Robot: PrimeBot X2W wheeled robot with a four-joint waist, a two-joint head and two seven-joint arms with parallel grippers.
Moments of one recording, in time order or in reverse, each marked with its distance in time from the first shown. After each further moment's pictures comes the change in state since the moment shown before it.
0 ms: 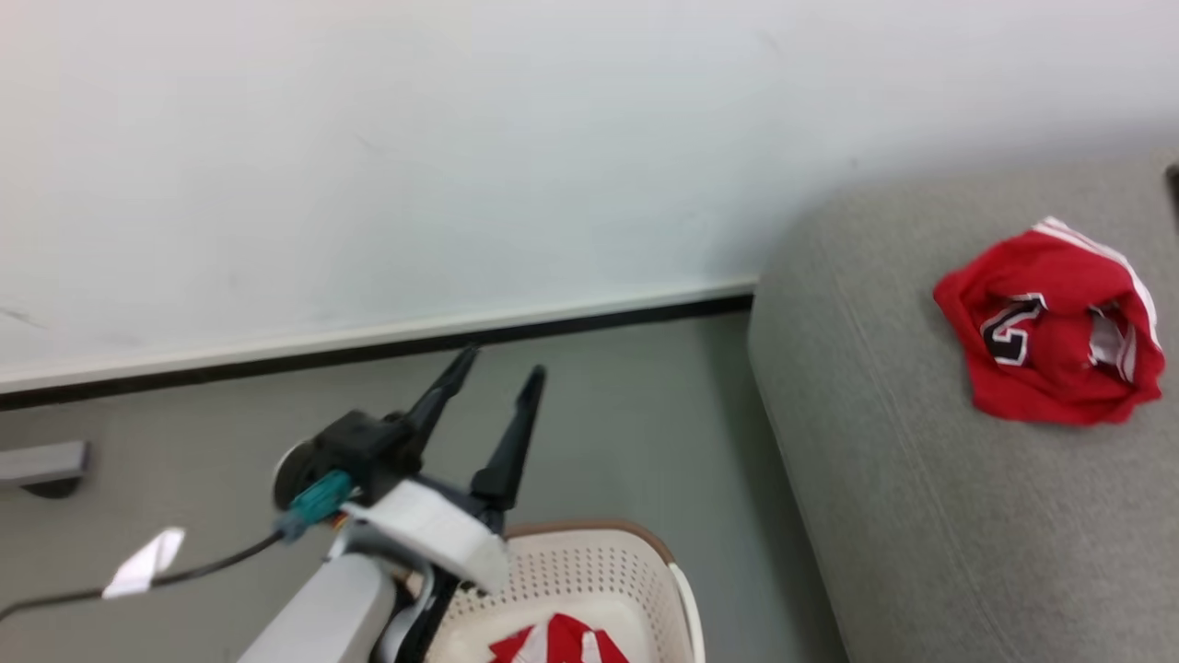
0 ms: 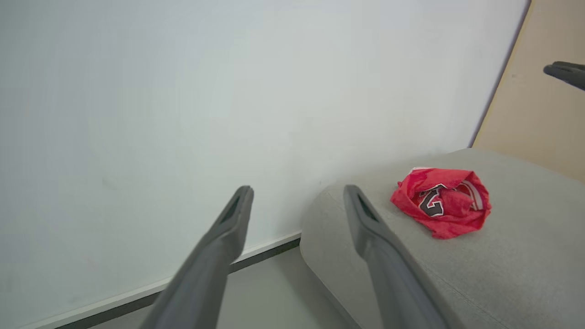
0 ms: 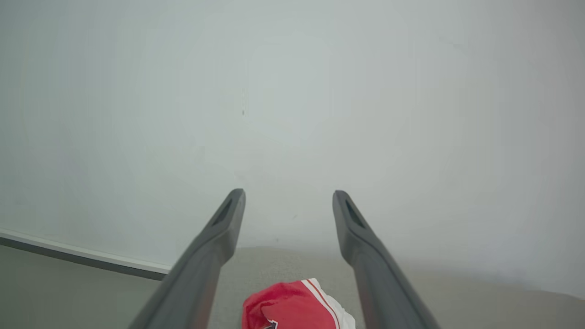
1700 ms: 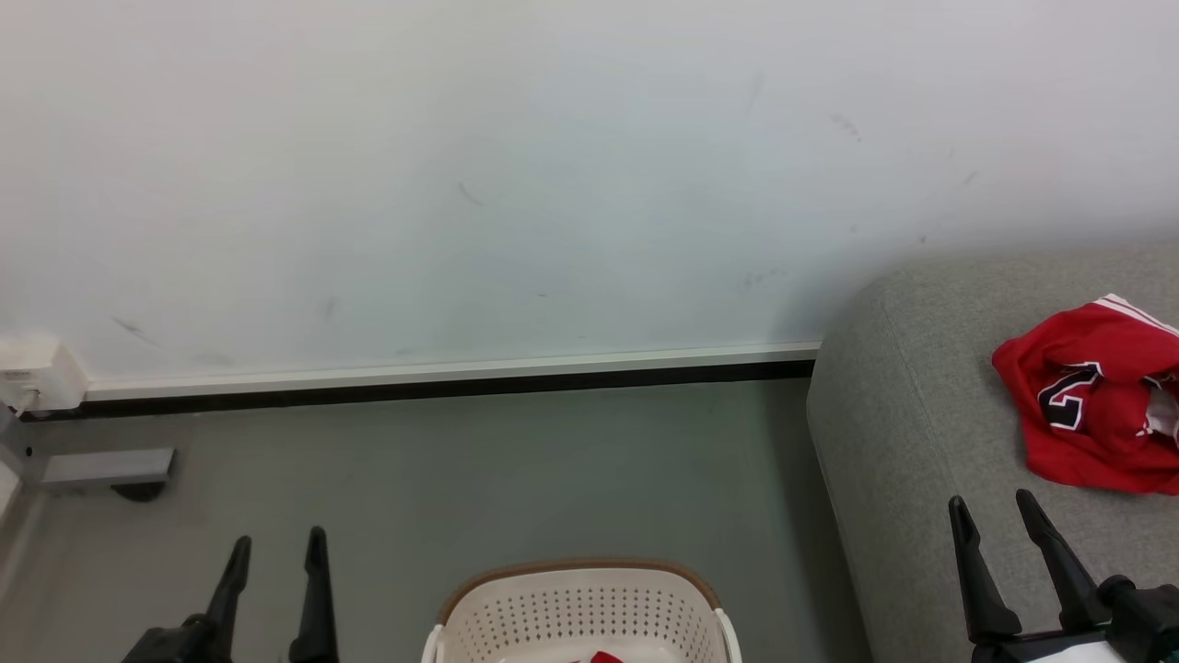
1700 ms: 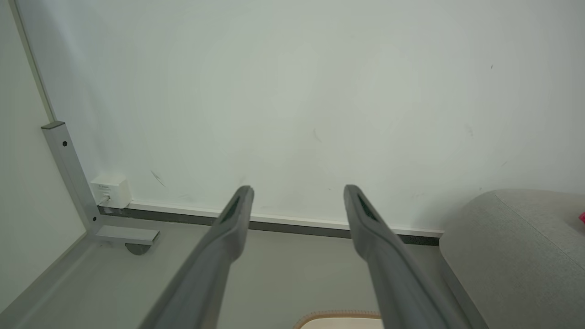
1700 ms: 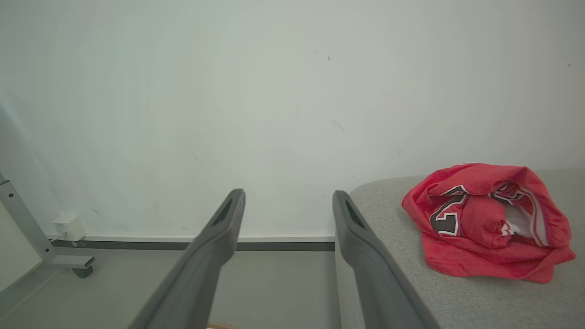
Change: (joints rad) left arm 0.486 -0.178 0.617 -0.105 0.300 -0.037 0.000; right arm 0.777 0.546 -0.507 -0.323 -0.404 0.000 -0.085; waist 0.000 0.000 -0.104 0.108
